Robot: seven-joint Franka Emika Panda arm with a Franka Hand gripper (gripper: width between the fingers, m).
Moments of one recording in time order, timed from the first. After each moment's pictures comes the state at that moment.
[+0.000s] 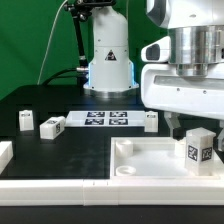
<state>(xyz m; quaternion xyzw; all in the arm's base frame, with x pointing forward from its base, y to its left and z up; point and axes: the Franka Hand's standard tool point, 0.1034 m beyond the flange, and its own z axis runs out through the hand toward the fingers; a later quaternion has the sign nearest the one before) 0.634 0.117 0.074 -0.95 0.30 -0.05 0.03</state>
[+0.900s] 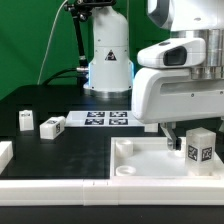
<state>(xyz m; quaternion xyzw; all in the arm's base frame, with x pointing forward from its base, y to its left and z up) 0.636 0.117 0.071 -0.98 -0.19 -0.06 -0.01</state>
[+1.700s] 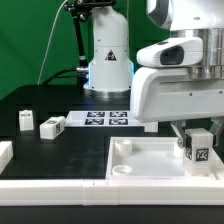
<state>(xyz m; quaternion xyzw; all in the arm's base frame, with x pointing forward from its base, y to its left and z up) 0.635 0.117 0.071 -1.00 -0.08 -0.06 0.00</state>
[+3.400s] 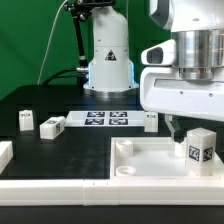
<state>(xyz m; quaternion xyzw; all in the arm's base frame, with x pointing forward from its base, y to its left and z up) 0.633 0.123 0.070 -0.95 0.32 -0.05 0.03</state>
